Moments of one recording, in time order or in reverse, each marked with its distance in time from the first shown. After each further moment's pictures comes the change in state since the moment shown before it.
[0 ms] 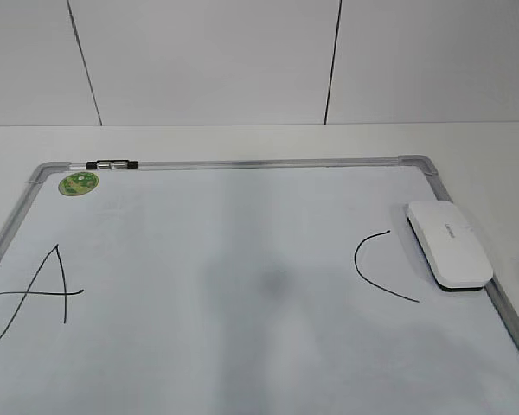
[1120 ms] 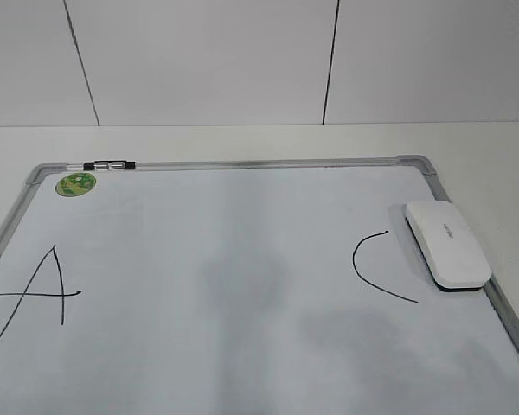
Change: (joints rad) left arm 0.000 -0.013 0.129 0.027 -0.144 0.010; right arm -0.007 -0.251 0.197 -0.088 -0.135 -0.014
